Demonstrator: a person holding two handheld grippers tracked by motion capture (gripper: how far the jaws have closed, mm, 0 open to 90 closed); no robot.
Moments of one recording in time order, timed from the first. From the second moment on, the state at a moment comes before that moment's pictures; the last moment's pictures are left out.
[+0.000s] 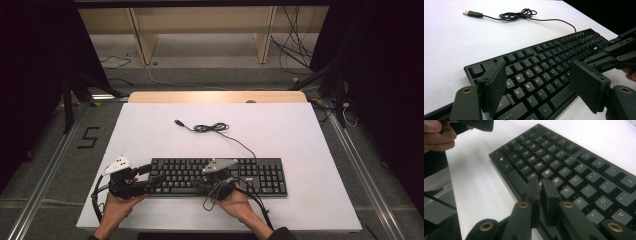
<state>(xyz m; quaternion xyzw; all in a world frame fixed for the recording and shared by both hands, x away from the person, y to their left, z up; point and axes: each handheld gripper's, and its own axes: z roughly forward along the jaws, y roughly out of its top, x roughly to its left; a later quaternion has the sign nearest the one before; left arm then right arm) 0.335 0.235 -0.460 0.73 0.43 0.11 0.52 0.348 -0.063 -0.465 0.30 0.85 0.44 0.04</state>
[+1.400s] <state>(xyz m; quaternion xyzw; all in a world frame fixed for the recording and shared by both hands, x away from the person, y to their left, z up) 0.335 0.233 -0.462 0.73 0.43 0.11 0.52 0.348 -0.058 -0.481 0.31 0.86 0.41 0.04</state>
